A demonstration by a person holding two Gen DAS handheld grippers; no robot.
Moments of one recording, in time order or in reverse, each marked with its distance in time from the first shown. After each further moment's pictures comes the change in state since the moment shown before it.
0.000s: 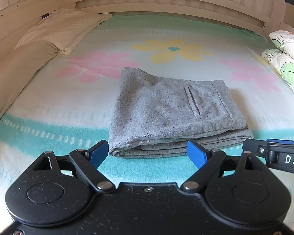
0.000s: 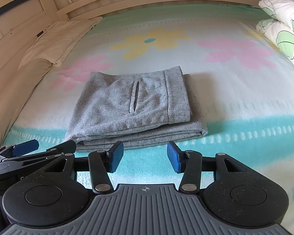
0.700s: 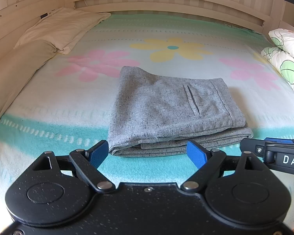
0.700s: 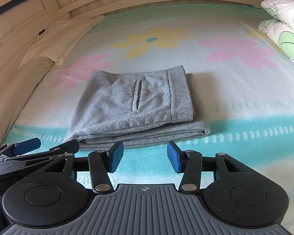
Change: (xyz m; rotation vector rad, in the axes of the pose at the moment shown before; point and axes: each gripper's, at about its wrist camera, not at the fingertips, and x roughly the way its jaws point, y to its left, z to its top) left arm 0.000 -0.001 -0.001 0.009 0.004 -0.001; right arm 0.001 0.004 -0.001 -0.001 0.003 0.000
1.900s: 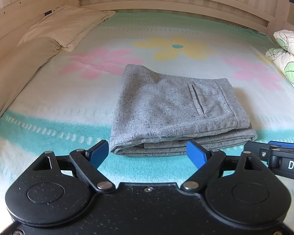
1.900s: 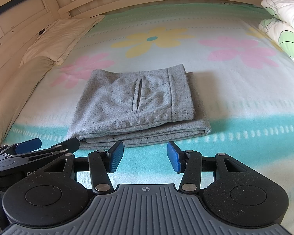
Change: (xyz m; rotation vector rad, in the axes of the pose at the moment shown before) left arm 0.005 0.002 0.000 -0.018 0.008 0.017; right arm 0.001 -0.001 -0.002 0.000 0.004 0.006
